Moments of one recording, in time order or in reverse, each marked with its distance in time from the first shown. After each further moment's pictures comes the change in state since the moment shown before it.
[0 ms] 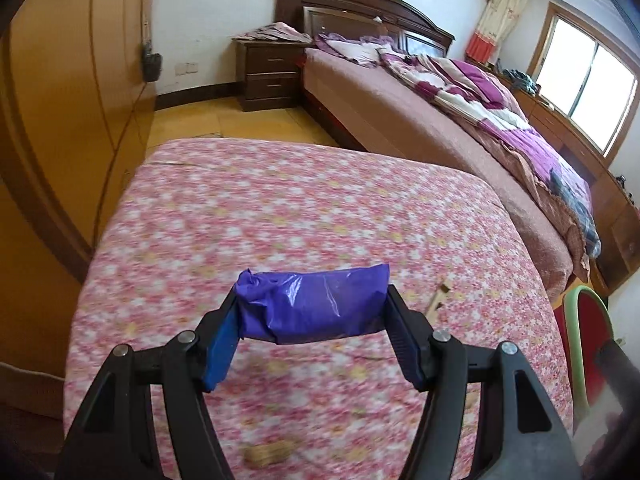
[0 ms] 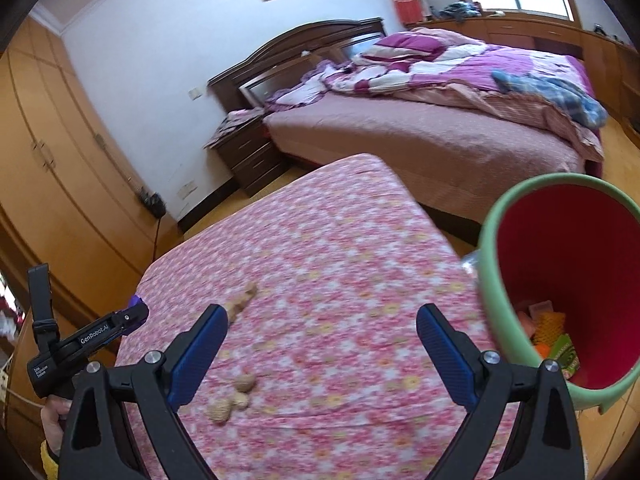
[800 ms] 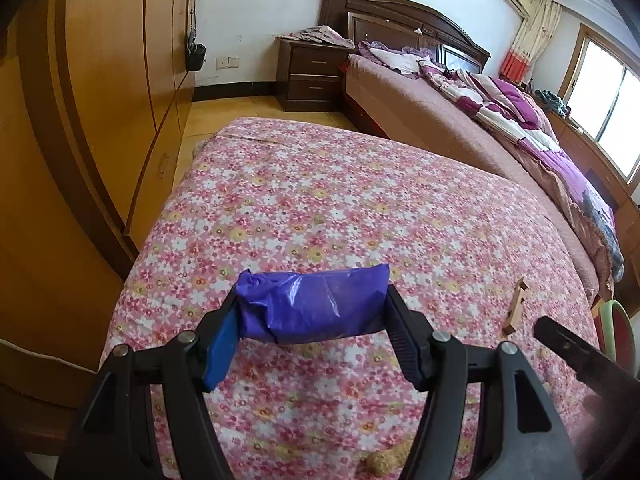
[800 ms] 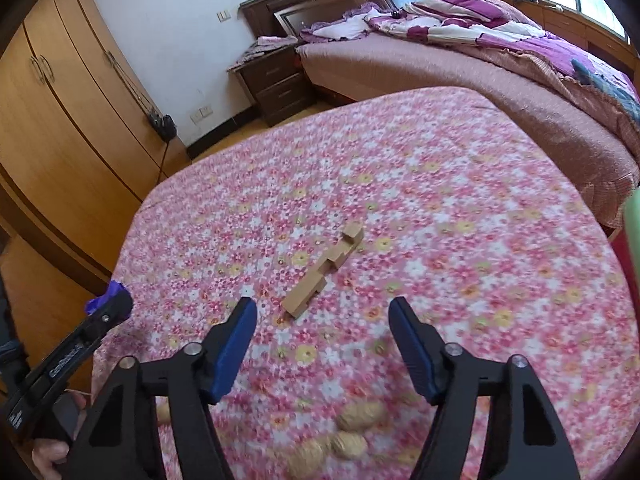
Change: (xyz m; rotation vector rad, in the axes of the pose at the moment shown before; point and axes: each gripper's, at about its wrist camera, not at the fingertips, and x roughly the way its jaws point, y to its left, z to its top) left arm 0.016 0.072 -0.023 -0.081 -0.033 0.084; right arm 0.127 0.103 -0.027 -0.131 0.229 -0.012
